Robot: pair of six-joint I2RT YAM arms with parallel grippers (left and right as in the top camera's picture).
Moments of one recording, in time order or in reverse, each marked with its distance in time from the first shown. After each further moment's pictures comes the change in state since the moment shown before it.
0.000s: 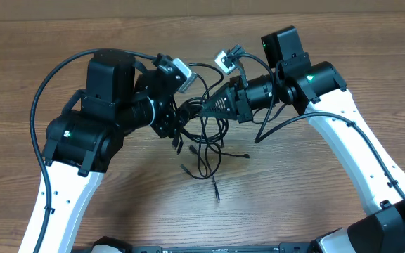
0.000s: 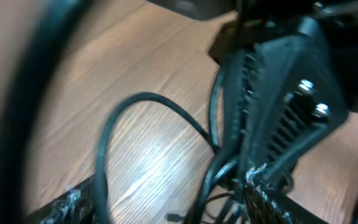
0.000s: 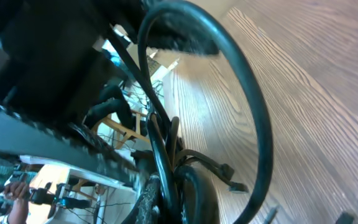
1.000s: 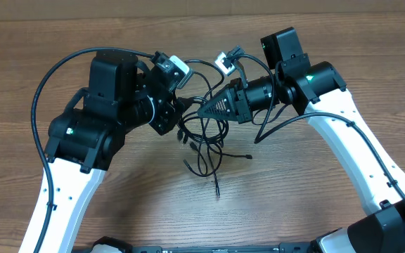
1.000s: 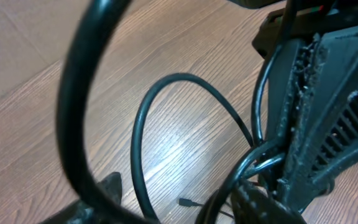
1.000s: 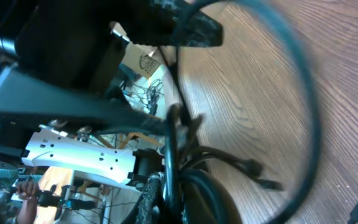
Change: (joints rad) left arm 0.000 0.014 0.000 -0.010 -0.095 -0.014; right arm 0.004 0.001 0.000 -0.016 0.004 0.016
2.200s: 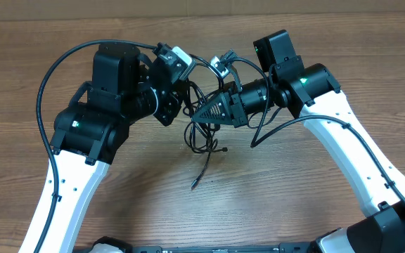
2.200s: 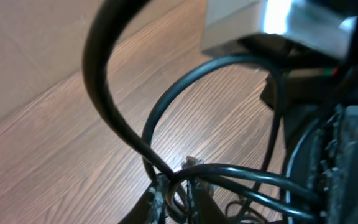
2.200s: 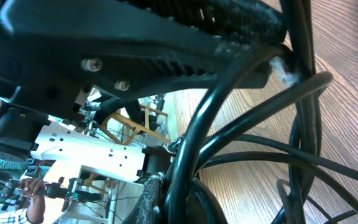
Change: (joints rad) left arm 0.000 0.030 0.000 0.101 0.032 -0.018; right arm 0.034 0.001 0.000 0.003 -0.017 0.003
